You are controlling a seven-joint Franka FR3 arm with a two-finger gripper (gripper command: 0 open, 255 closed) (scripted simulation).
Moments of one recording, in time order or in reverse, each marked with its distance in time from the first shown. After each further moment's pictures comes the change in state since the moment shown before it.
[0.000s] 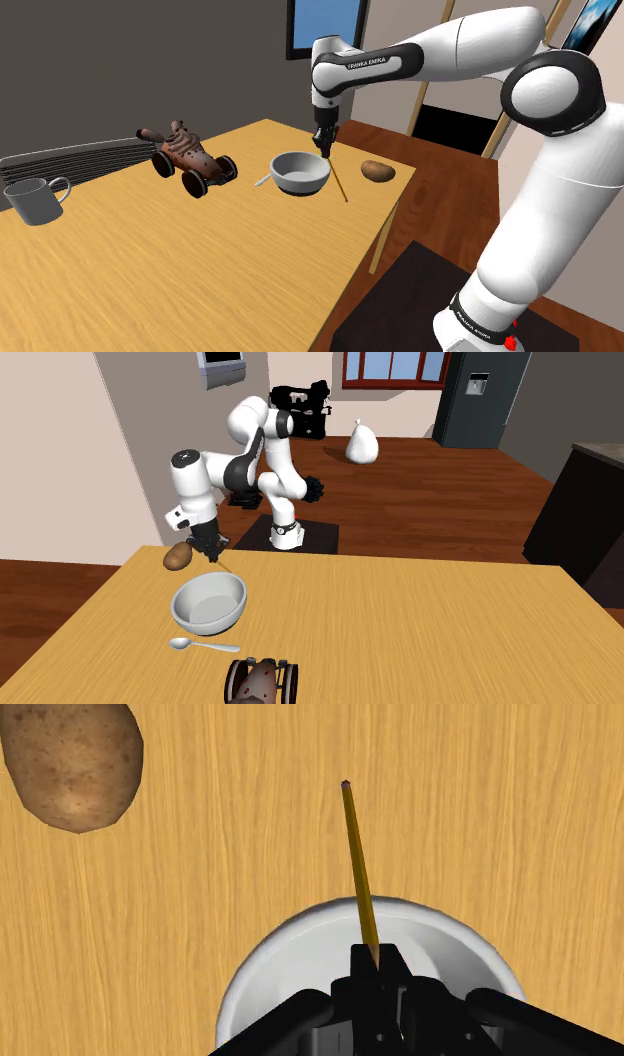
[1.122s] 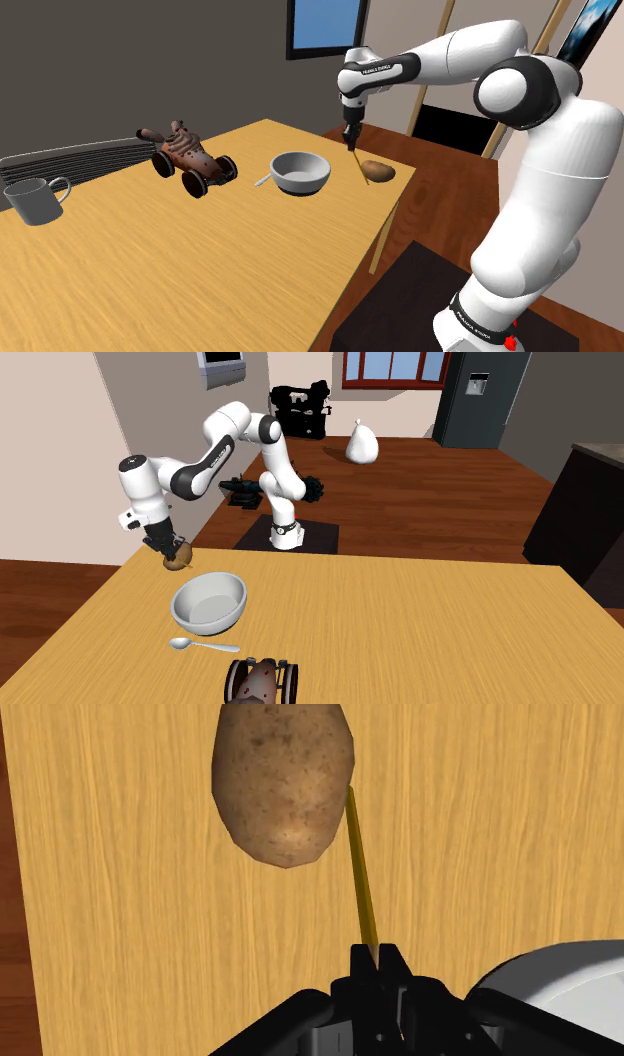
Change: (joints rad) arm -0.149 0.103 -0.121 0.069 -0.019 0.053 -0.263
